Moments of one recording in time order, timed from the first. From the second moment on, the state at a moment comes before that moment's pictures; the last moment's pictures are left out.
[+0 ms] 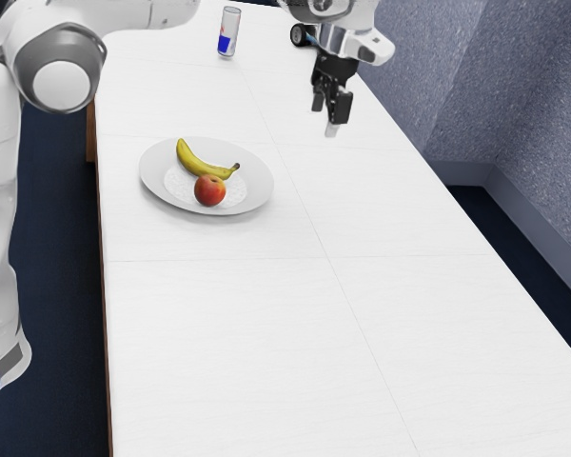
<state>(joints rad) -0.06 0.12 0.24 -1.37 -0.01 1.56 0.19</state>
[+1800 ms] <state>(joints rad) -0.05 -0.14 0.40 -2.13 0.10 1.75 0.17</state>
